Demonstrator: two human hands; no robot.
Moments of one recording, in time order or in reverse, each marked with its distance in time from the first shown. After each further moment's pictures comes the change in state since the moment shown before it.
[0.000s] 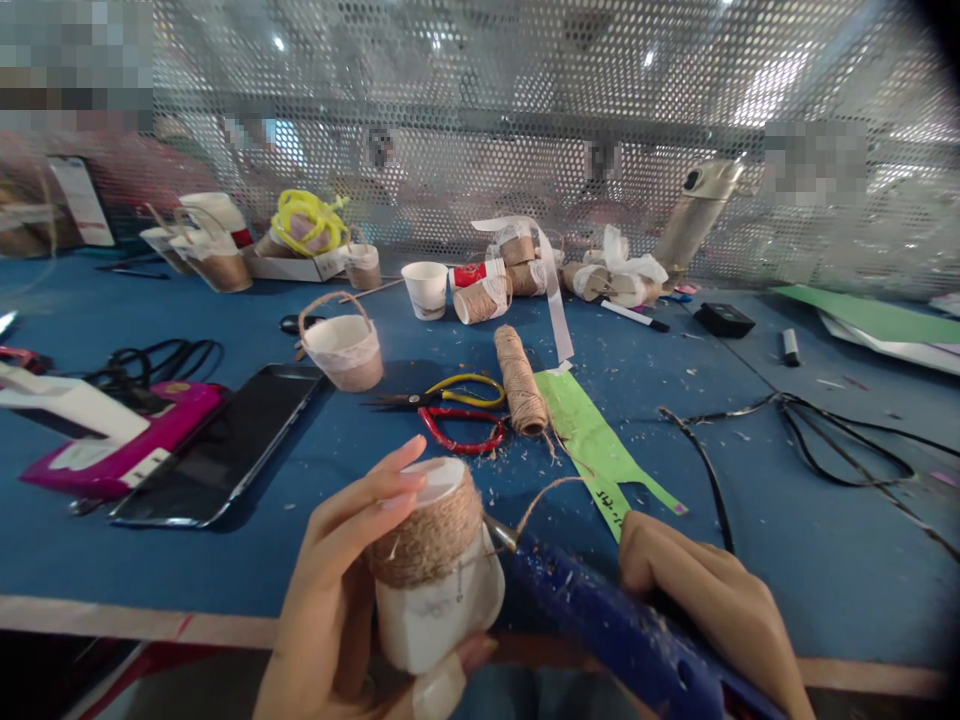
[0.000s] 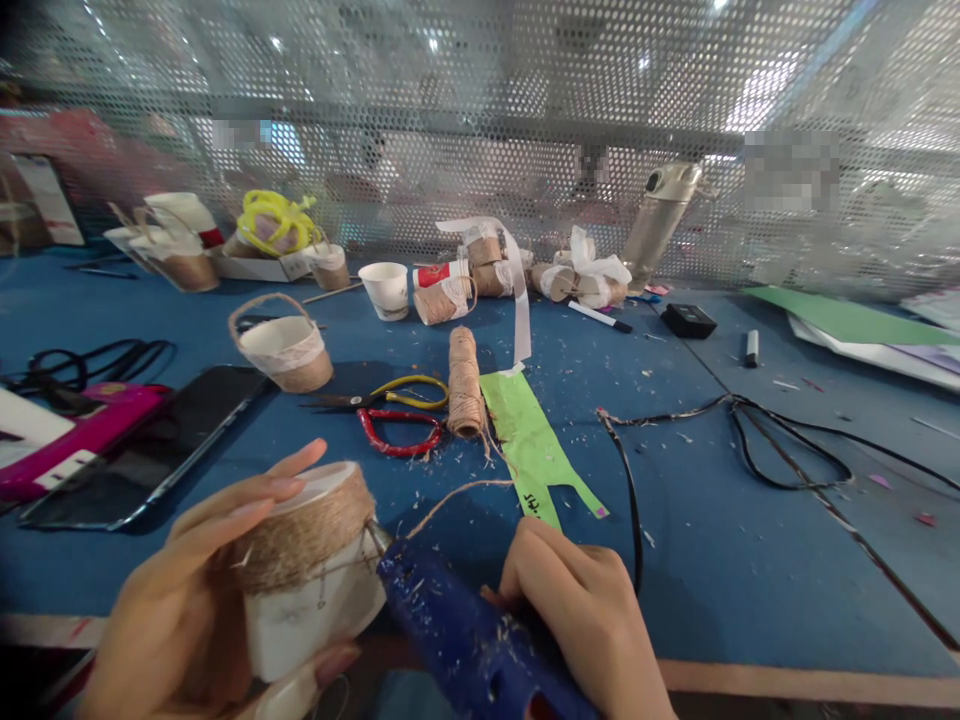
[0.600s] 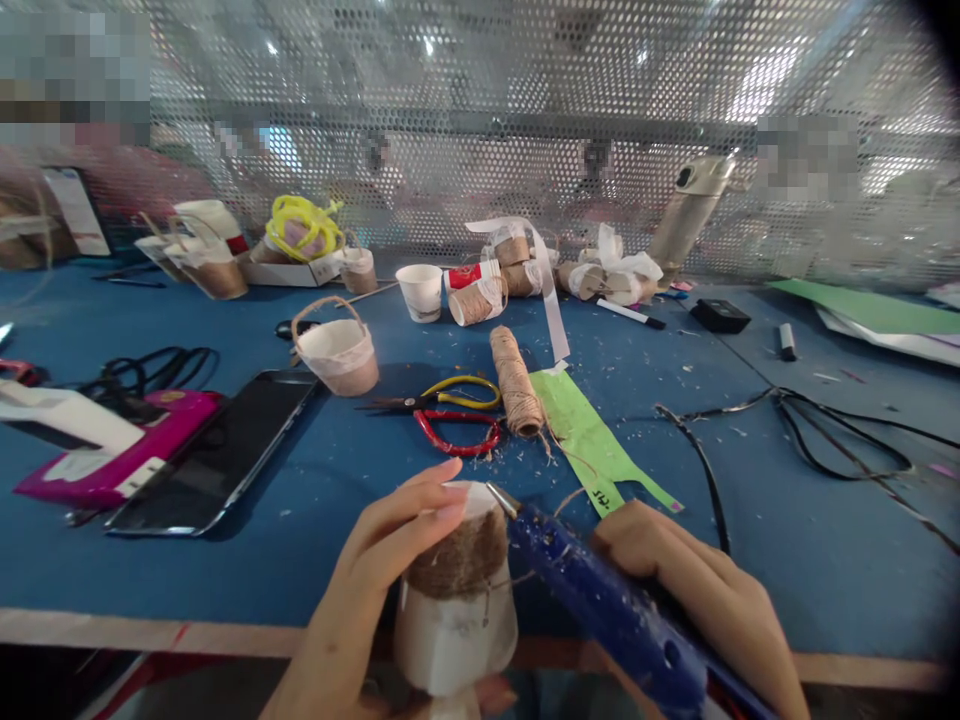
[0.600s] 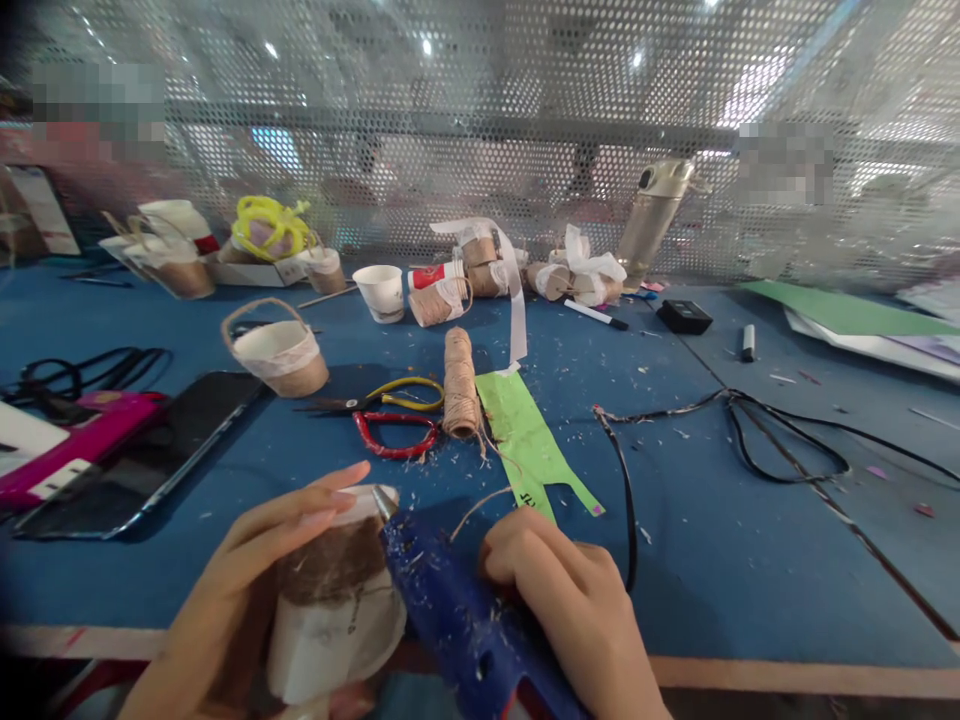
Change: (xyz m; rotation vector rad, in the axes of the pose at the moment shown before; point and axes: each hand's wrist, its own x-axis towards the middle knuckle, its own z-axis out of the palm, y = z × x) left_hand -0.002 -0.009 -0.014 0.019 -0.314 0.005; right_hand 0.005 -0.005 -0.001 0.138 0.048 0.036
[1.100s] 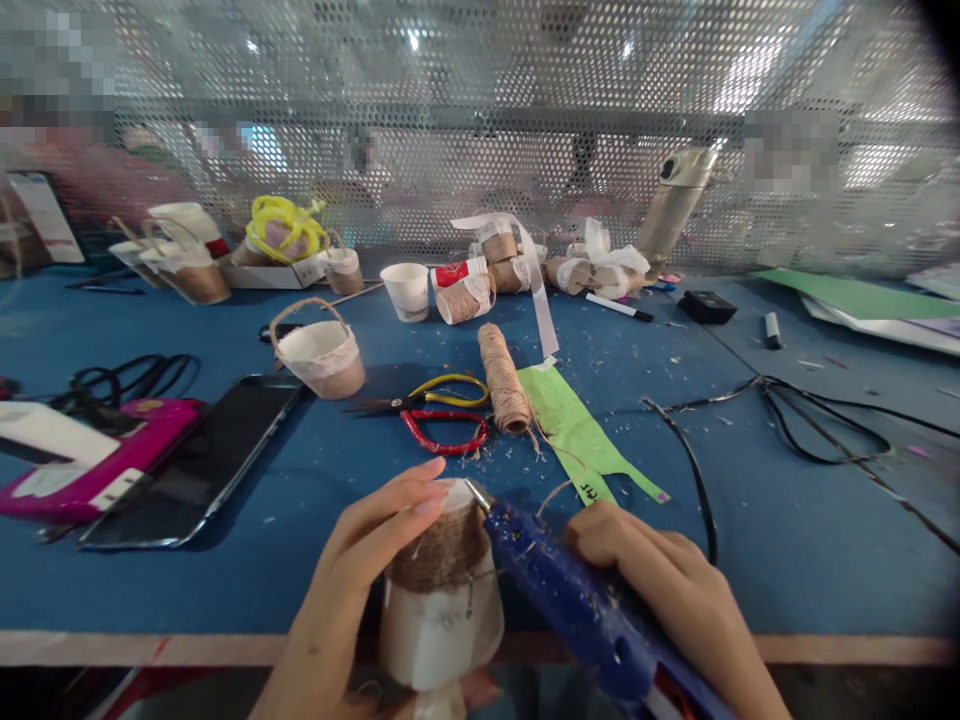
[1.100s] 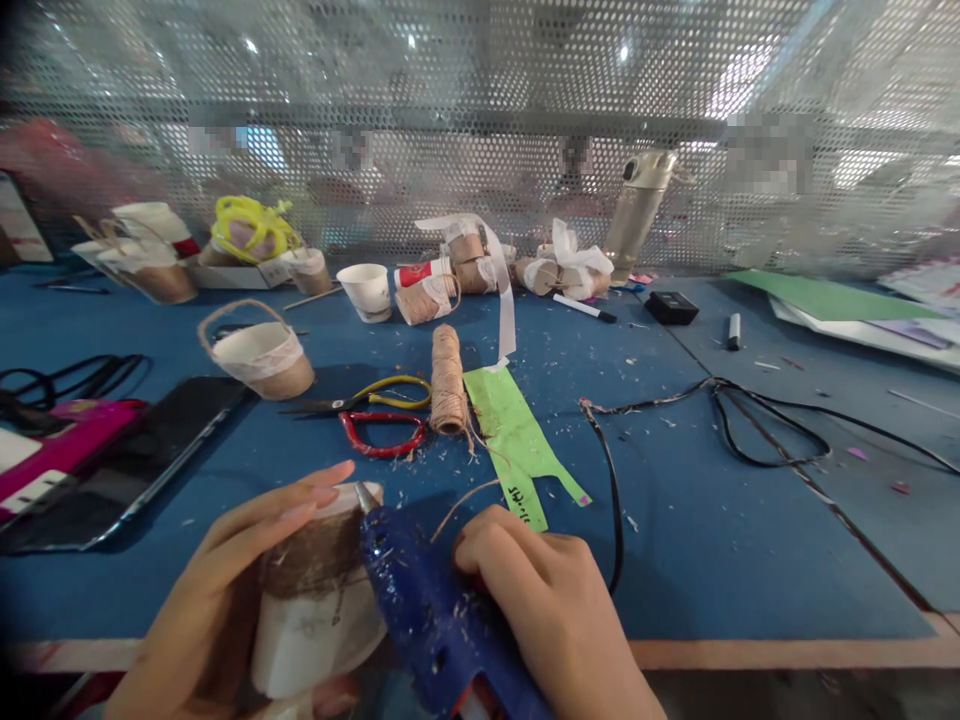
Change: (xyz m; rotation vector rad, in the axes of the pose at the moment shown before) left_hand 0.004 -0.004 -0.002 0.133 0.033 0.083; right_hand -0.011 0.010 0.019 0.090 -0.050 0.163
